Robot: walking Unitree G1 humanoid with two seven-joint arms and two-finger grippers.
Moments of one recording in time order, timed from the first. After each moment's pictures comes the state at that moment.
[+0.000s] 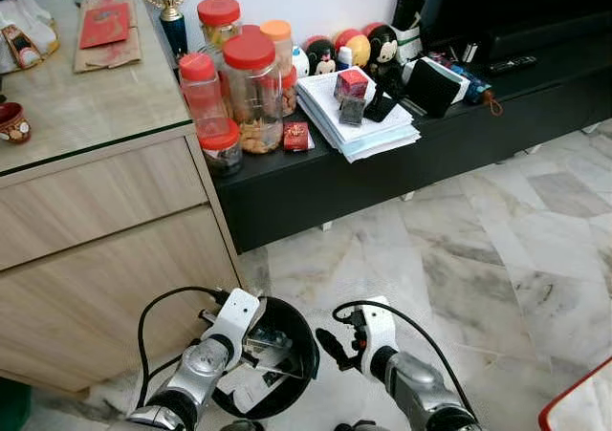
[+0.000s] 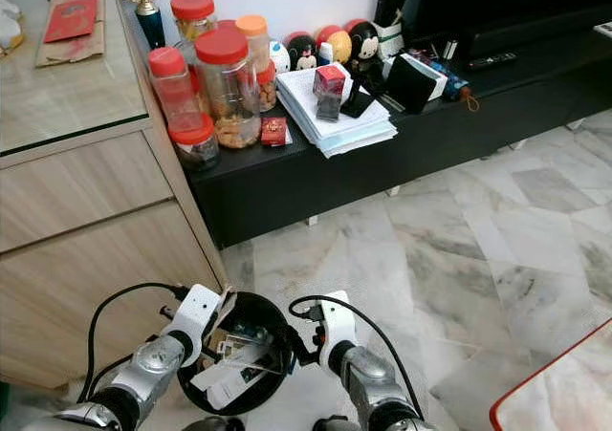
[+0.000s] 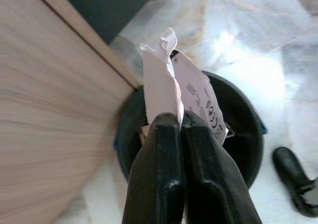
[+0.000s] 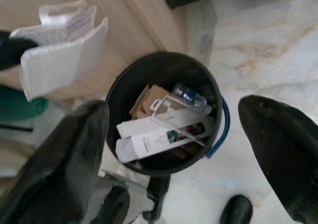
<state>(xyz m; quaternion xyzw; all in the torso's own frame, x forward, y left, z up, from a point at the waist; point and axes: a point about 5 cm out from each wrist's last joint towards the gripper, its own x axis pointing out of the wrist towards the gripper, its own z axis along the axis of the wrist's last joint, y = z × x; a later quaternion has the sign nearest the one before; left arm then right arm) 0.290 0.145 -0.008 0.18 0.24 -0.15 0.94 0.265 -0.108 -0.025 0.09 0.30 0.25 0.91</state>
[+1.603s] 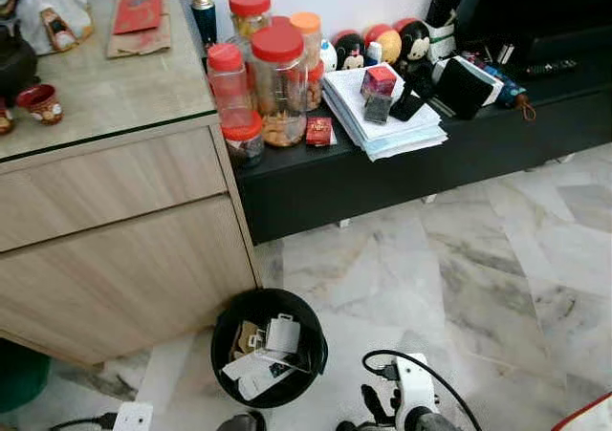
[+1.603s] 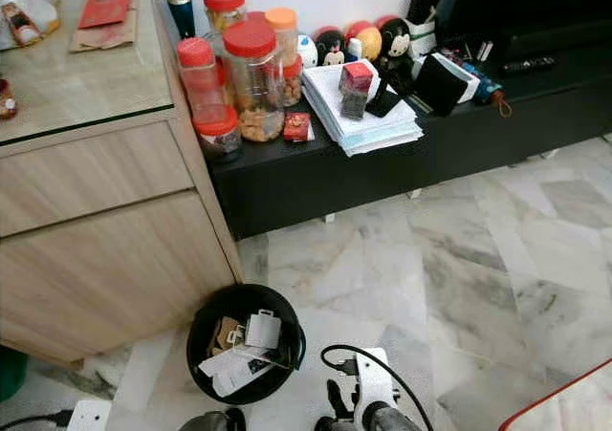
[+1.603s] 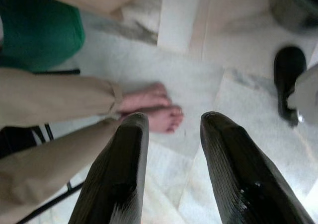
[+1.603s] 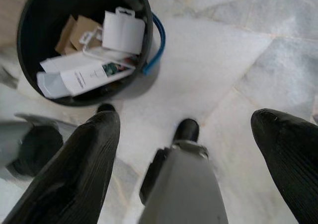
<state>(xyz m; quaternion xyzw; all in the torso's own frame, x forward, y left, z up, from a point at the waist) 0.157 0.256 -0.078 0.16 0.45 0.13 0.87 0.192 -0.158 -0.080 0.03 0.43 0.07 0.90</state>
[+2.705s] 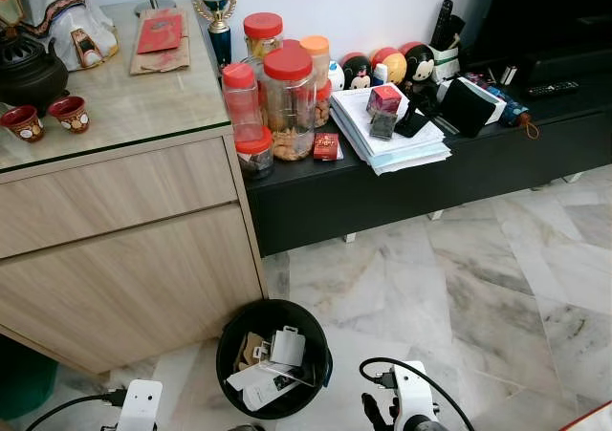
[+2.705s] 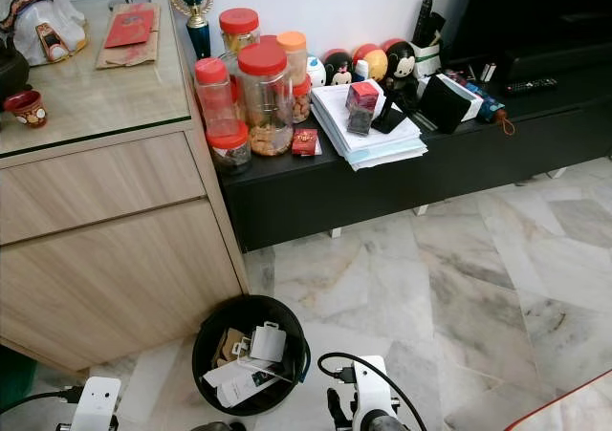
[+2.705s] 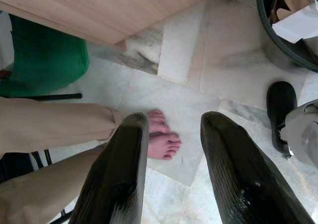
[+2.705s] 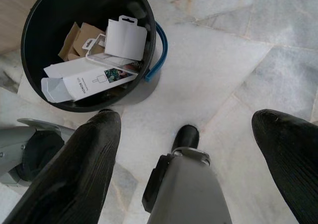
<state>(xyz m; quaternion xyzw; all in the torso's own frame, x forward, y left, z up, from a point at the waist) 0.173 0.251 -0.072 0.15 0.42 0.12 0.89 0.188 -0.153 -0.082 0.02 0.43 0.07 0.90</state>
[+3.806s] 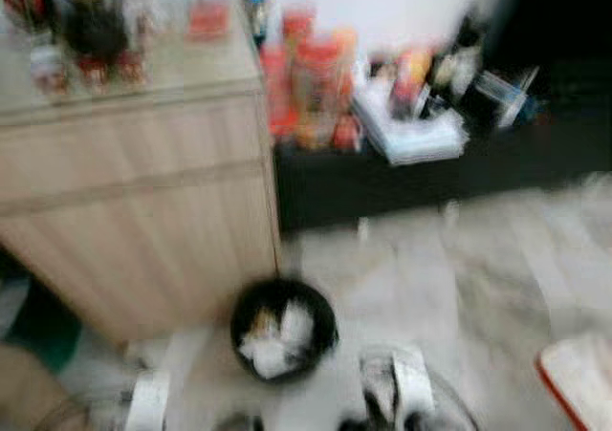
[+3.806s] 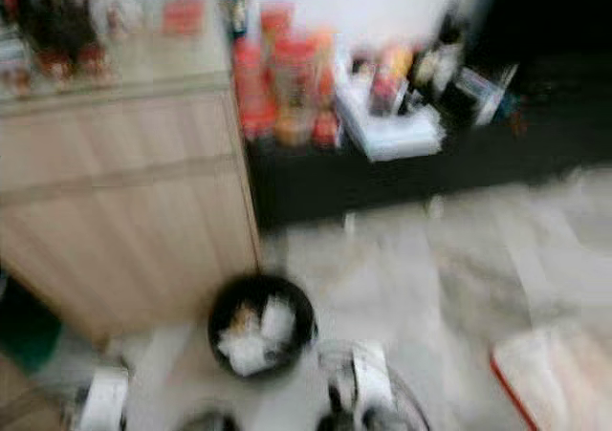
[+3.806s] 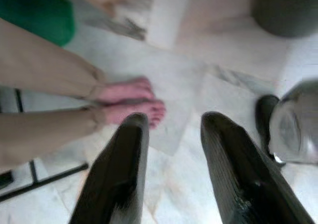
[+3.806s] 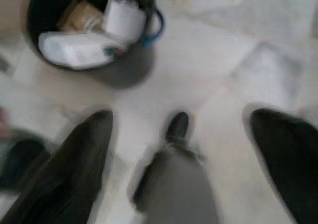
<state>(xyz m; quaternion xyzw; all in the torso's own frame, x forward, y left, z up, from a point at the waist) 0.173 0.238 -0.076 0.13 0.42 0.11 0.89 0.214 -0.154 -0.068 0.00 0.40 0.08 0.91</state>
